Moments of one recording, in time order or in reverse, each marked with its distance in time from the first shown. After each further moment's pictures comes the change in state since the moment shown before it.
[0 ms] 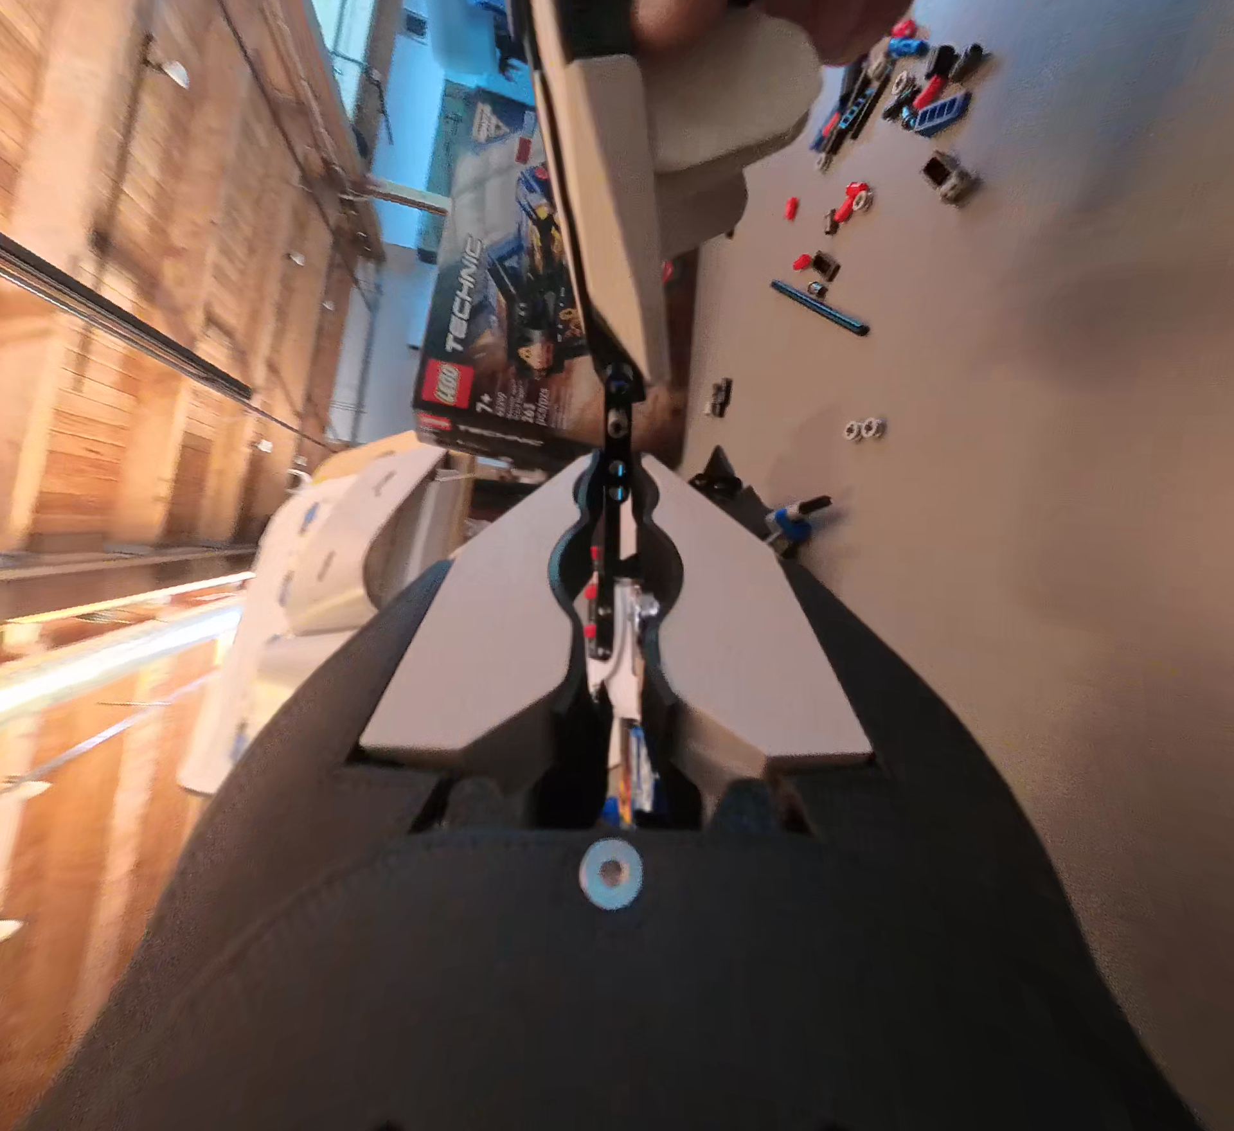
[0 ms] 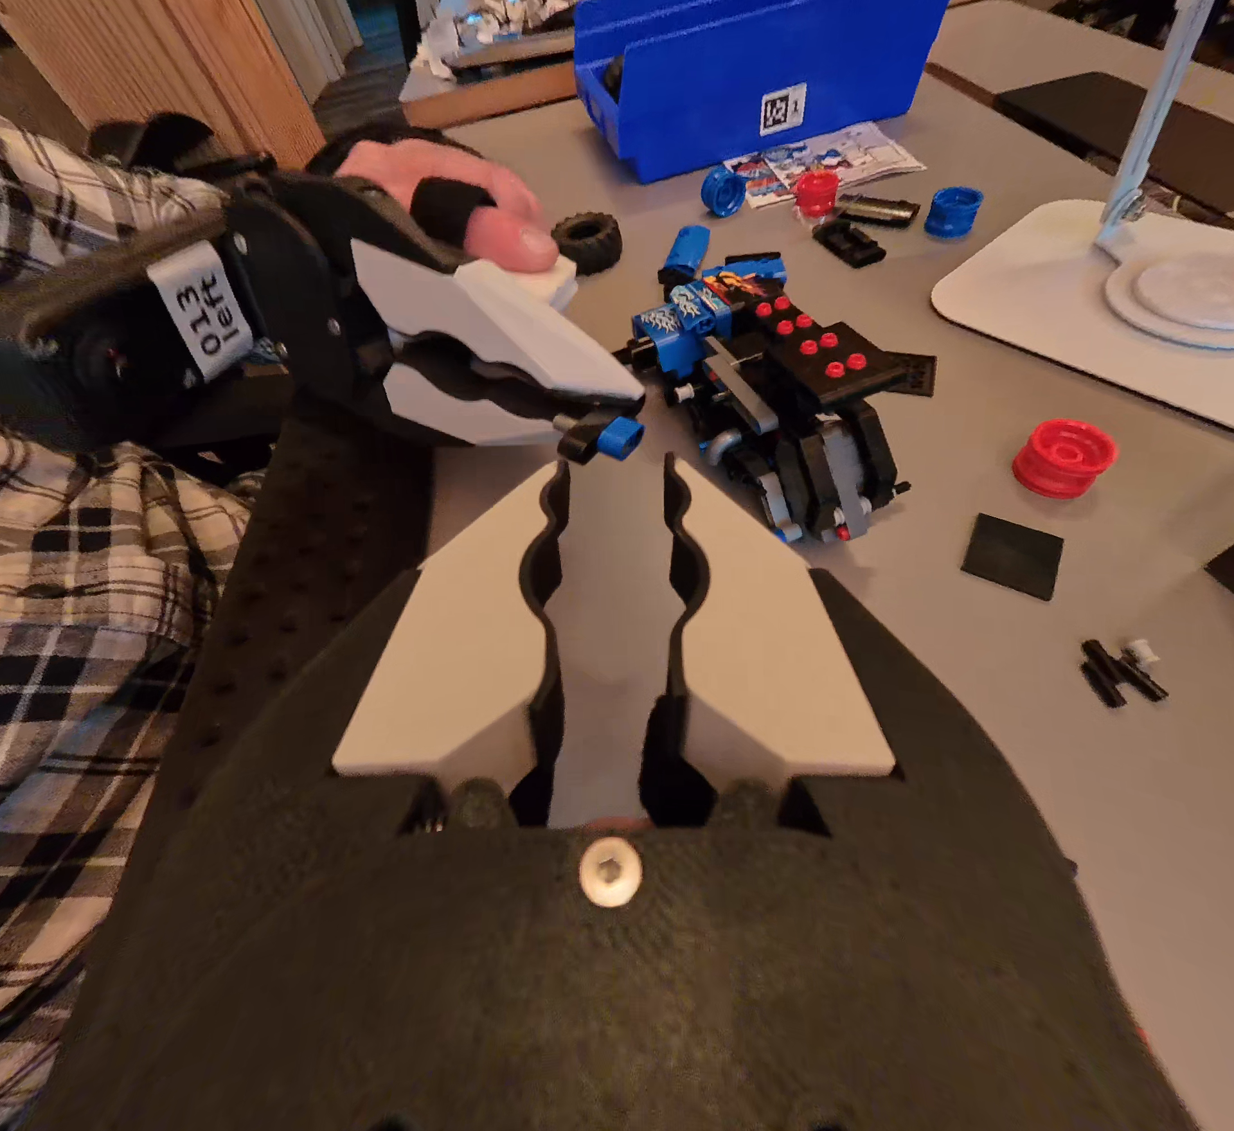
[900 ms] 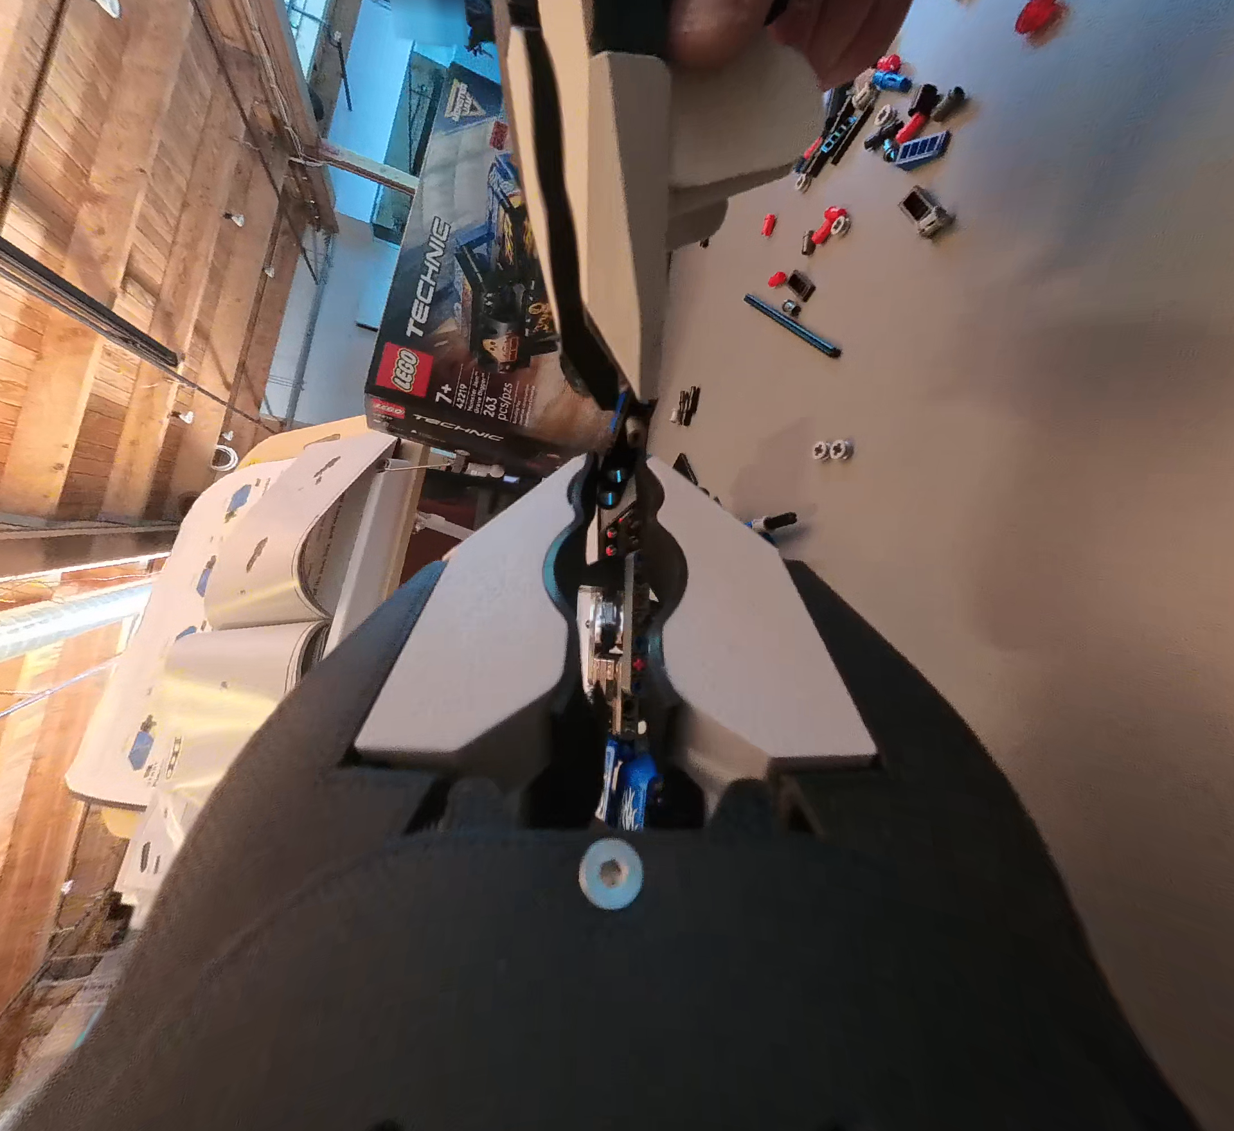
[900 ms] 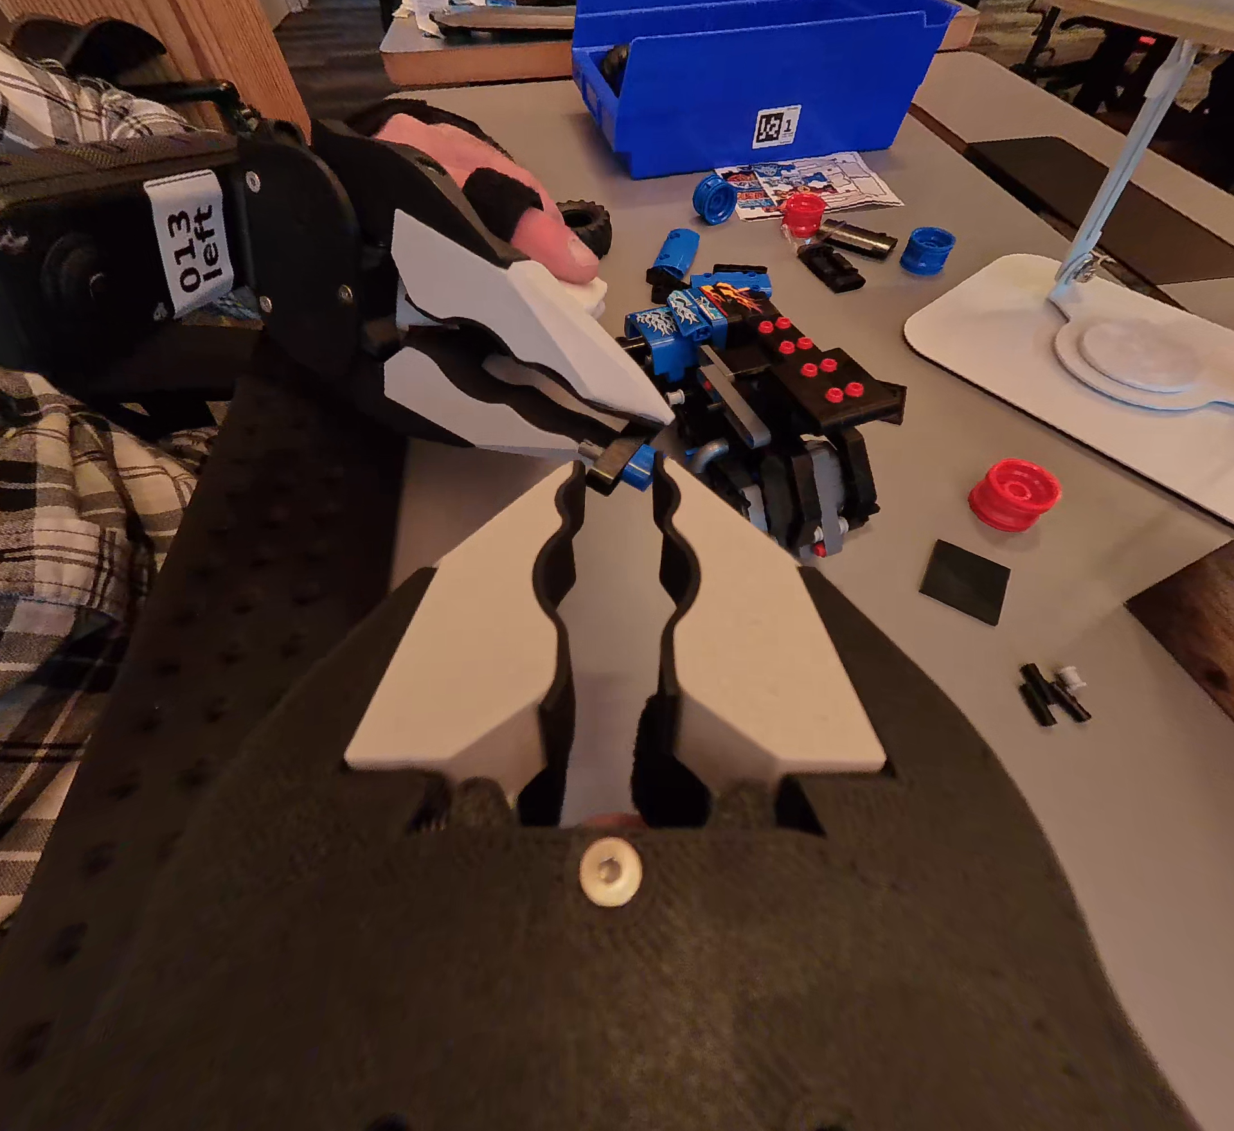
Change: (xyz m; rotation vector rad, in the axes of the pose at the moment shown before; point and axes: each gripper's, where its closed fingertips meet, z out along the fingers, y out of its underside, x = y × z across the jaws) left arm 0.007 0.000 0.008 -0.003 0.055 -0.104; right arm -0.004 -0.001 0.001 -0.016 0.046 -0.125
